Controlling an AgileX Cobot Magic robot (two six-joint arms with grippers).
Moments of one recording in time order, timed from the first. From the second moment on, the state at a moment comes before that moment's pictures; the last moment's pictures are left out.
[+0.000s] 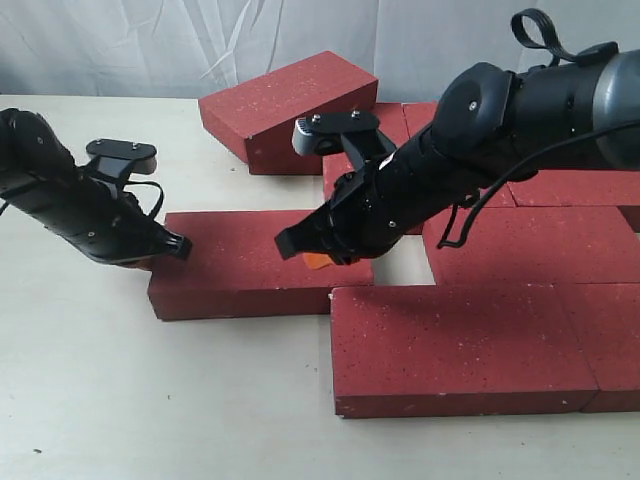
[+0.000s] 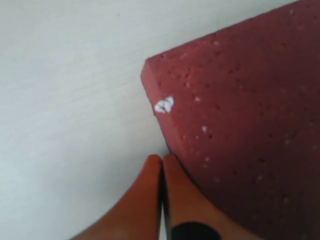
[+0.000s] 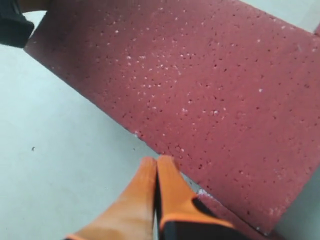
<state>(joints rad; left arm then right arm) -0.22 1.85 -0.92 -0.49 0.42 0.49 0.59 1.78 -1.08 0.69 0.56 -0.52</state>
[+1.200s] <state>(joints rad) -0.41 1.93 -1.01 -0.67 0.37 0.61 0.43 1.68 -1.08 0.73 0.63 -0.40</state>
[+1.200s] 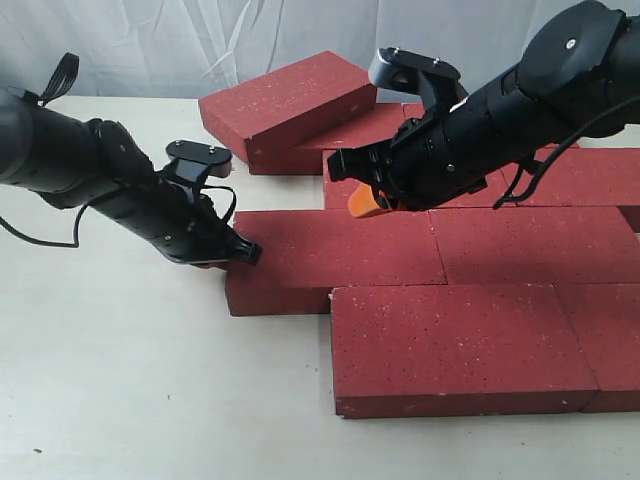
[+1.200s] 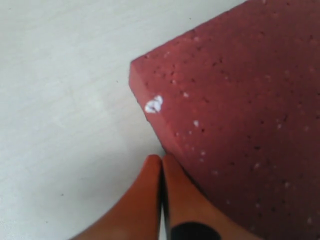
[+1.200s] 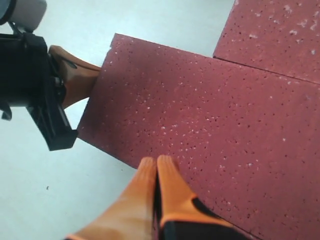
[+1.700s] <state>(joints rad) -0.24 1.83 -1.02 -0.55 0.53 0.46 0.43 1.68 -1.08 0.73 0.63 -0.40</state>
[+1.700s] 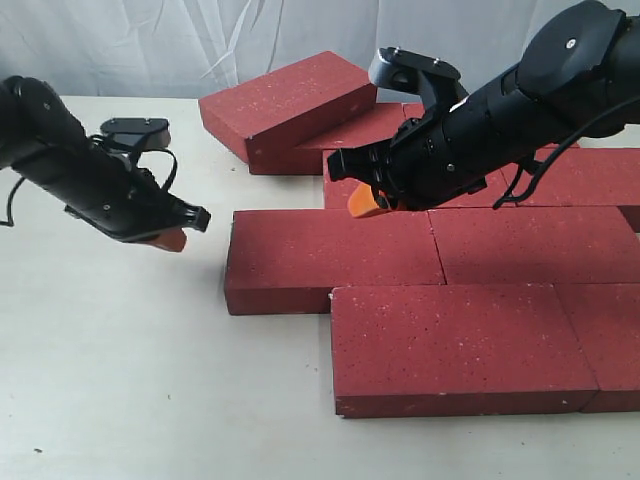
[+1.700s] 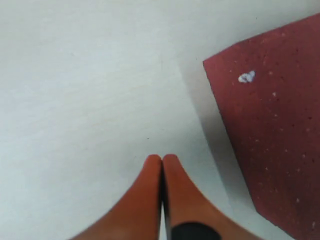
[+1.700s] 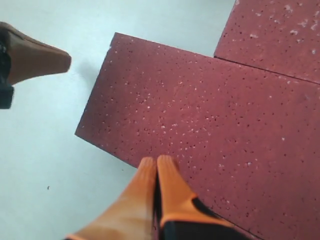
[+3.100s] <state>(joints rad) -0.07 1.42 -0.90 -0.27 0.41 0.00 0.42 1.89 -1.57 0.27 0.72 -0.09</state>
